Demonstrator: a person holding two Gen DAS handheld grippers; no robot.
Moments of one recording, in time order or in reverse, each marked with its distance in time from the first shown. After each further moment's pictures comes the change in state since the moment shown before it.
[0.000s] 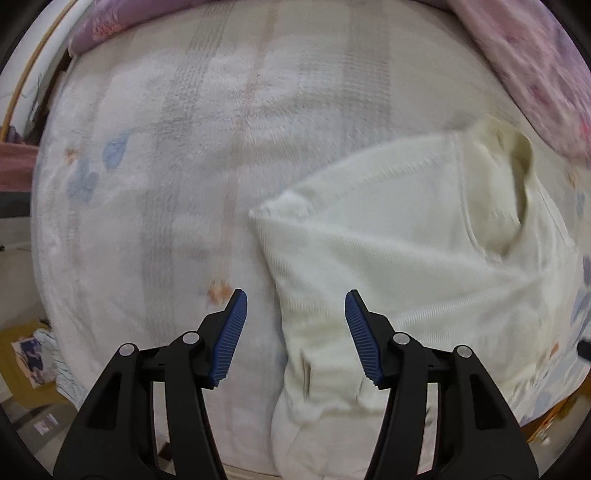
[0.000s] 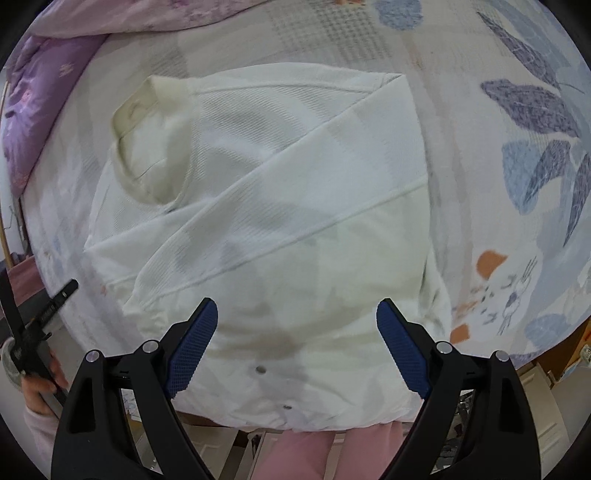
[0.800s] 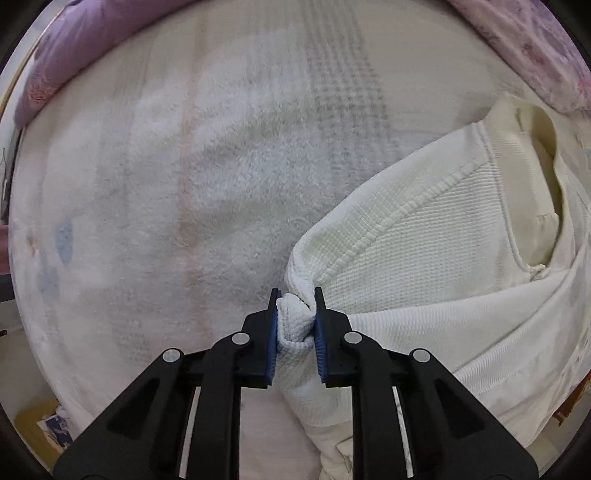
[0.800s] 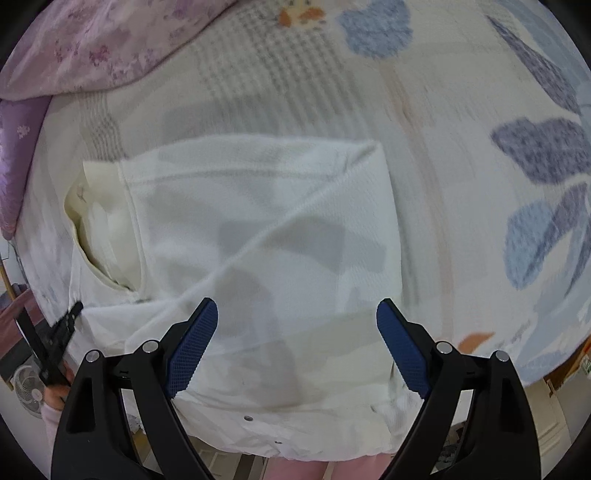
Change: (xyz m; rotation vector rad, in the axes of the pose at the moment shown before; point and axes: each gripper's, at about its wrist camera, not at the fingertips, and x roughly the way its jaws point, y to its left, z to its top) left arm 0.051 -0.009 0.037 0.243 -0.098 0.002; right arm 0.014 -0.048 0.098 0.048 0.013 0.025
